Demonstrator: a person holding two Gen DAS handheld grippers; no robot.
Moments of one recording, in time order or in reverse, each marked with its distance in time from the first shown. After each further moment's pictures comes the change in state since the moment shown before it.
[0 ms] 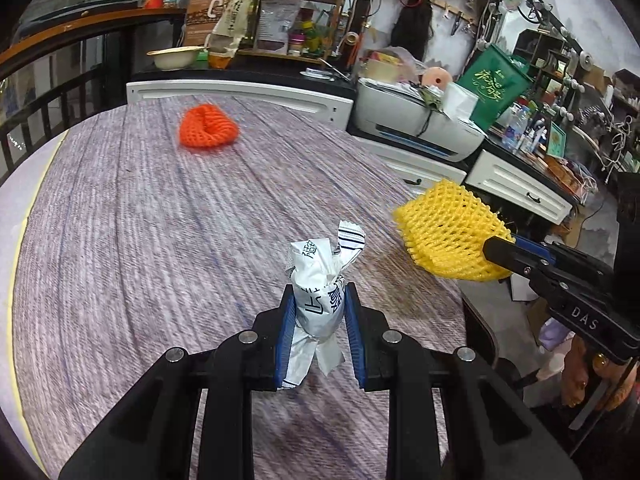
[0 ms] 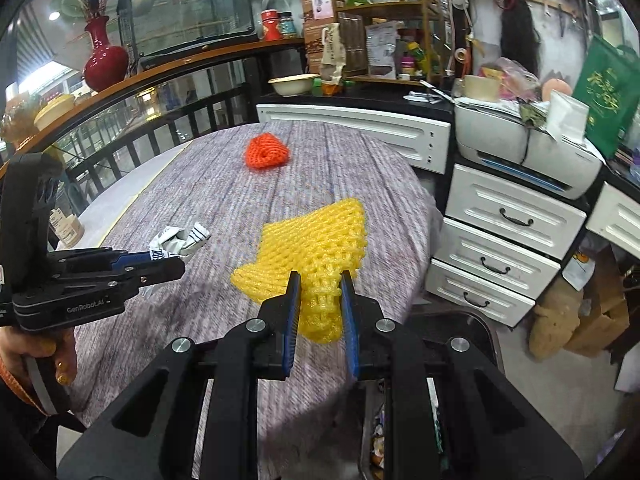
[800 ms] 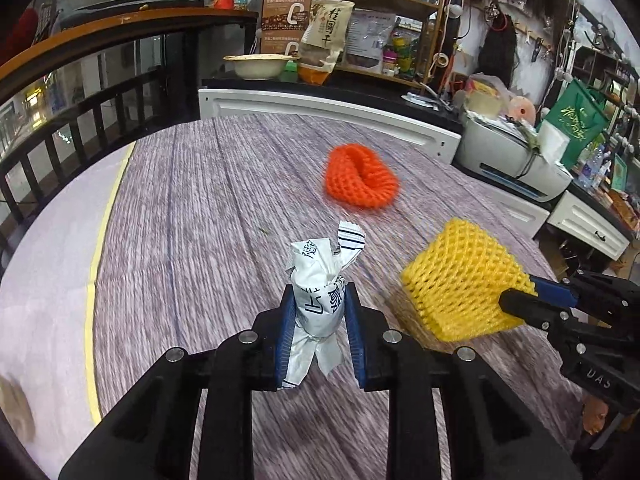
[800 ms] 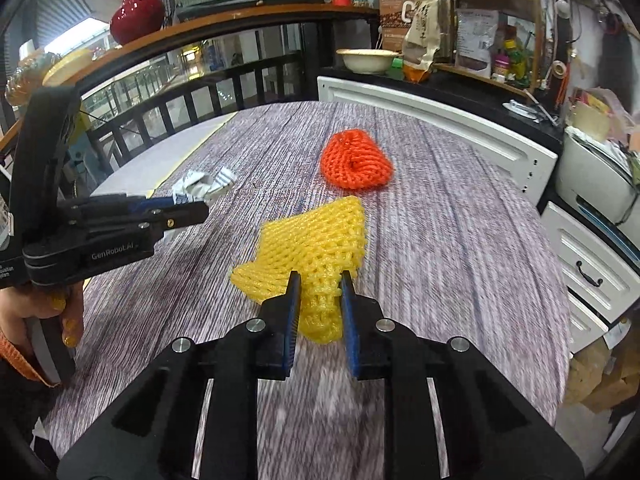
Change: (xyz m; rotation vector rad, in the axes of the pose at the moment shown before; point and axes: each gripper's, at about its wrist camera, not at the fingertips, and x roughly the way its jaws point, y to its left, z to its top) left arm 0.015 0.143 0.068 -0.062 -0.037 0.202; right arm 0.134 0.099 0.081 -0.150 0.100 0.127
